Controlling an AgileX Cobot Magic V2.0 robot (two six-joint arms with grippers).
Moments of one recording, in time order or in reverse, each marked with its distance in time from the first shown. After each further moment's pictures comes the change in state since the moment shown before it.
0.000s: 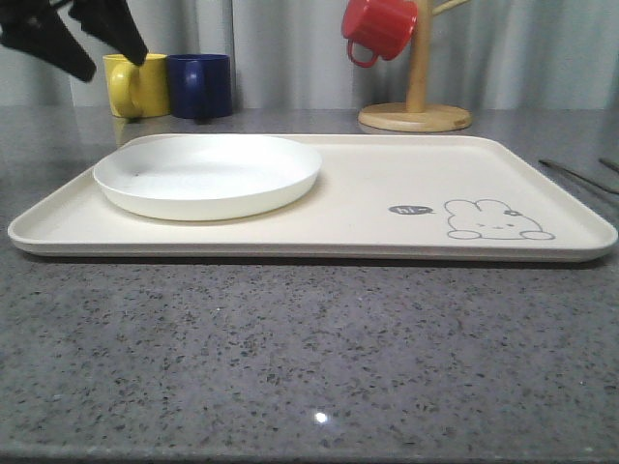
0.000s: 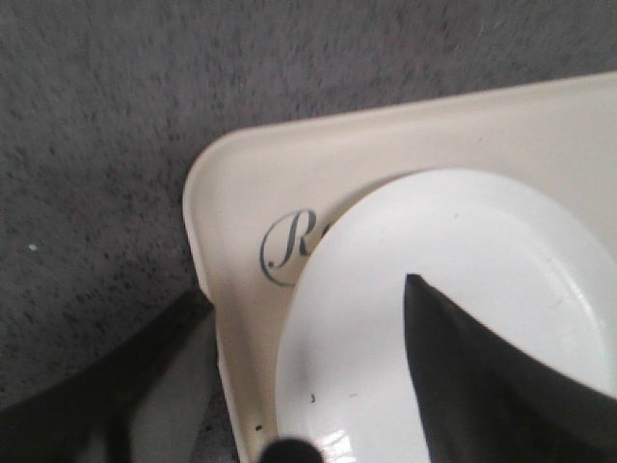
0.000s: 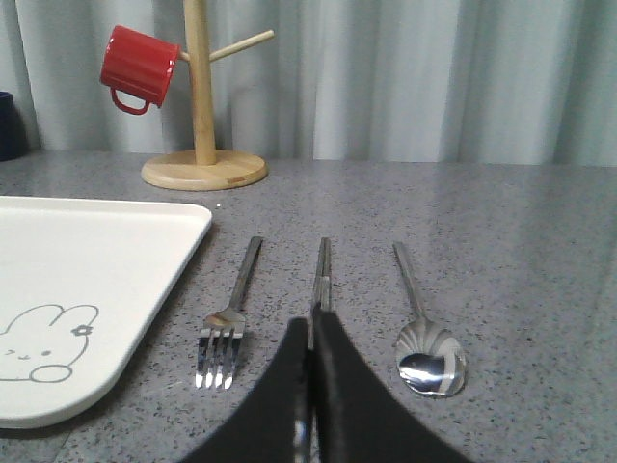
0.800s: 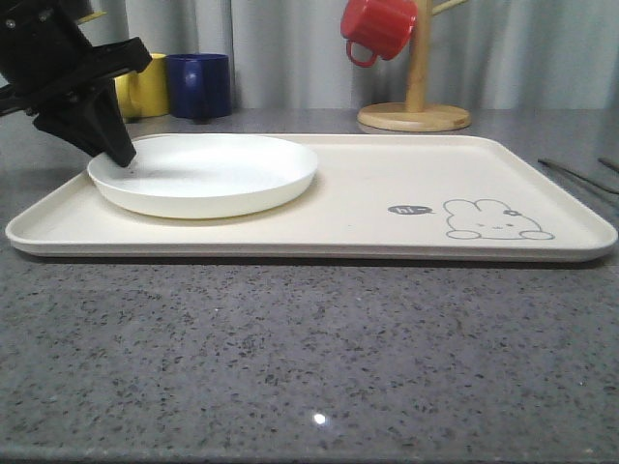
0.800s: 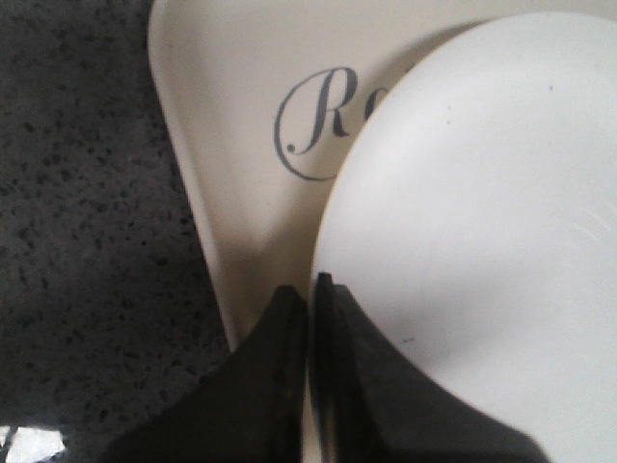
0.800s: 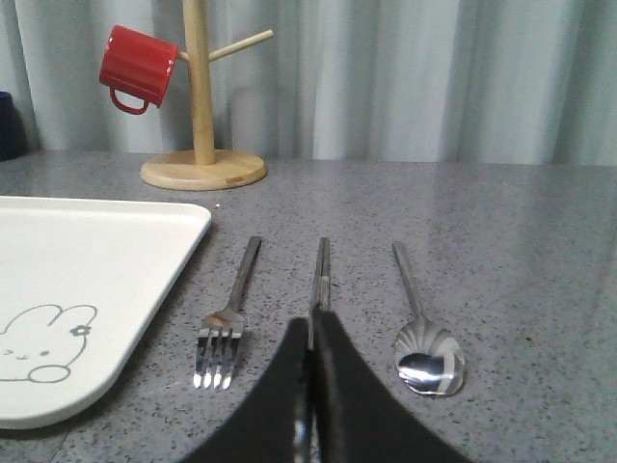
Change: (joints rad) left arm 0.002 0.159 0.008 0.018 0.122 0.001; right arm 0.000 0.000 0.000 0.000 0.000 0.000
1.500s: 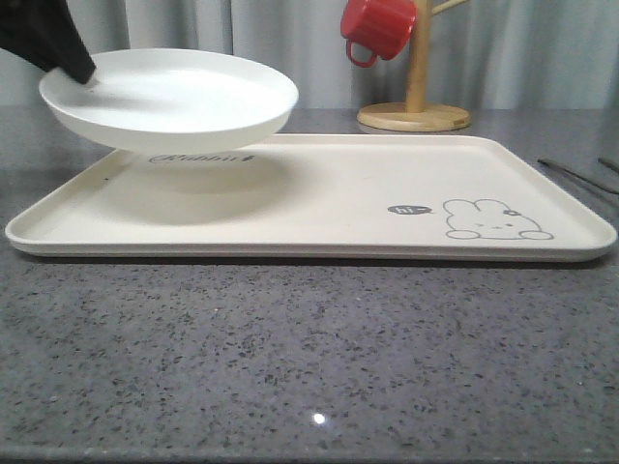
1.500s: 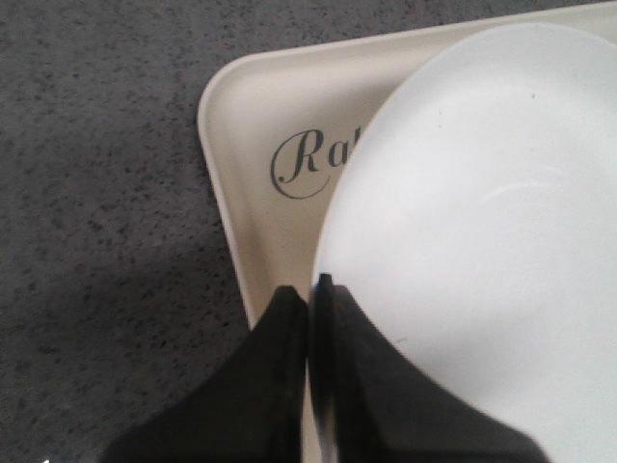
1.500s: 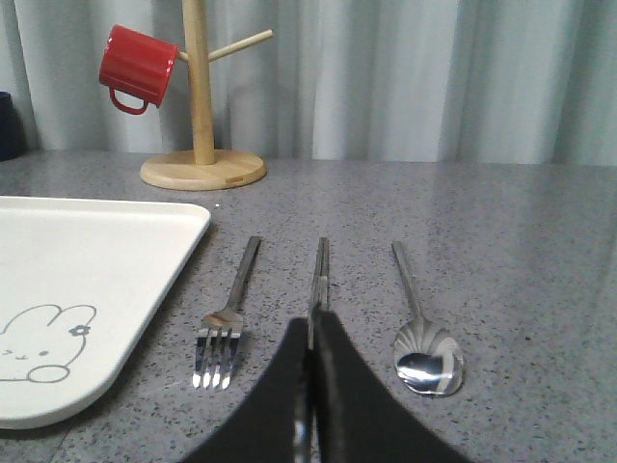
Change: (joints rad) left arm 0.031 -0.190 0.029 0.011 0.004 0.010; right arm 0.000 0.000 0.000 0.000 0.000 0.000
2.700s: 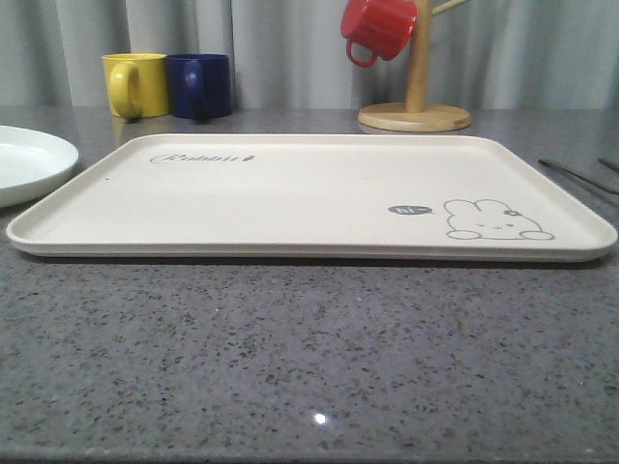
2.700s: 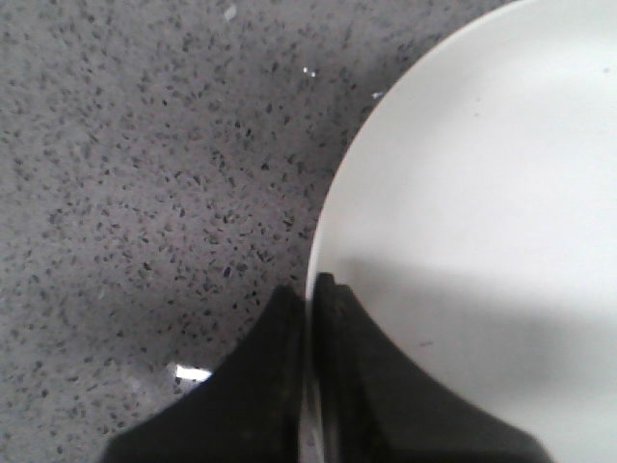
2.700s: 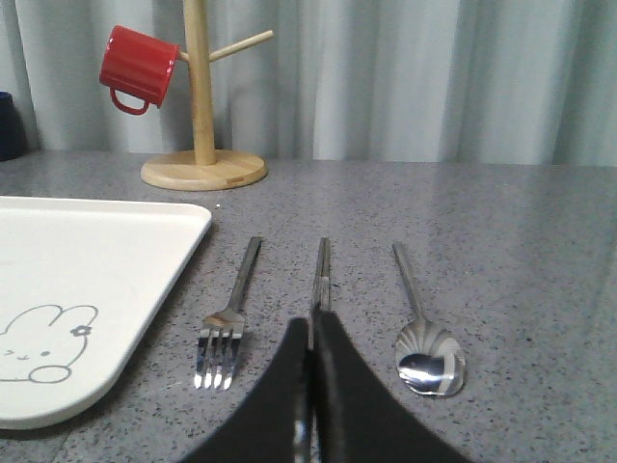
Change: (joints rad) left arm 0.290 -0.082 0.214 0.482 -0.100 -0.323; right arm 0.000 0.000 0.000 0.000 0.000 0.000
